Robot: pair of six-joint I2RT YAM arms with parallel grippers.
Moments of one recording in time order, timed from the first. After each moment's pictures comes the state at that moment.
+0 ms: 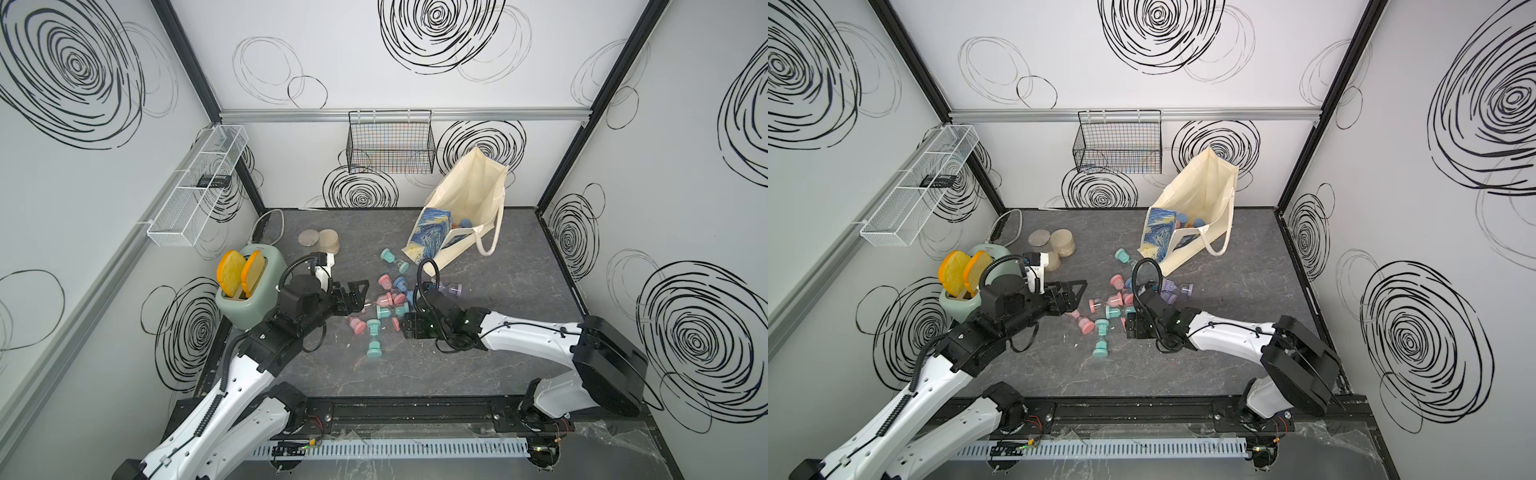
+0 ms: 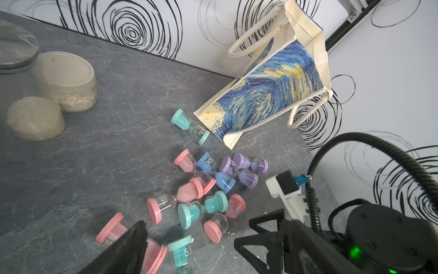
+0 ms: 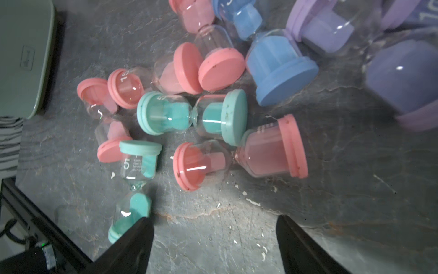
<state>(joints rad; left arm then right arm) -0.48 0.74 0.76 -0.45 0.04 -0.56 0.99 1.50 0.80 -0.20 0.08 0.89</state>
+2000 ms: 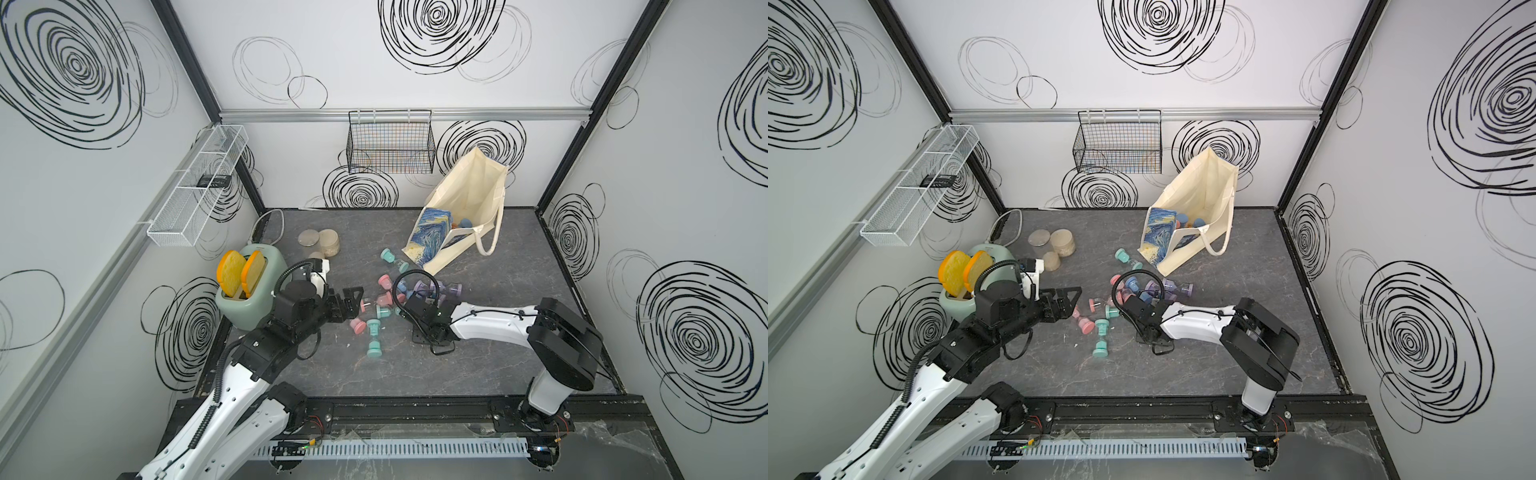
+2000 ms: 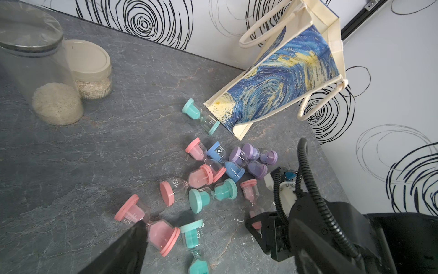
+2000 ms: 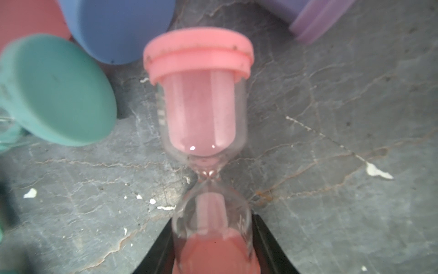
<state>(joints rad) -0.46 0.70 0.74 -0.53 0.04 -0.55 1.01 1.71 0.96 -0.58 0.23 1.08</state>
